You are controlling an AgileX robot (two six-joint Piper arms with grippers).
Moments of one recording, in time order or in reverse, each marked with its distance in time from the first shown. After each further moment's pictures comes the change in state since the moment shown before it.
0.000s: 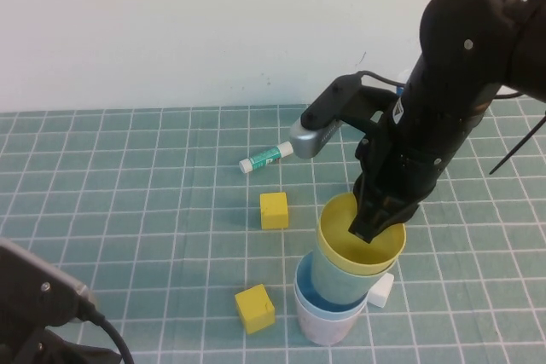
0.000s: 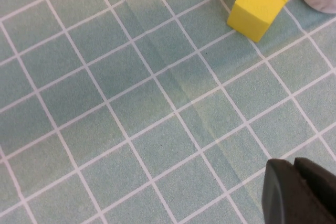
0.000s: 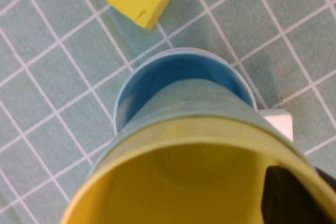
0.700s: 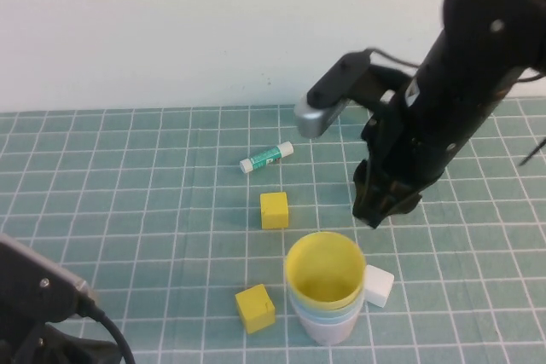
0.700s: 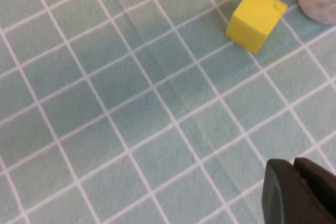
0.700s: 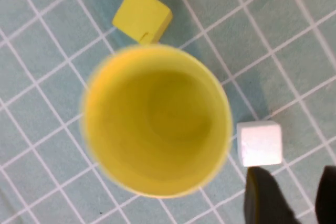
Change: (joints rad) right arm 0.000 -0.051 -0.008 0.011 -0.016 0.004; left arm 0.000 0.000 0.000 0.004 -0.023 0.000
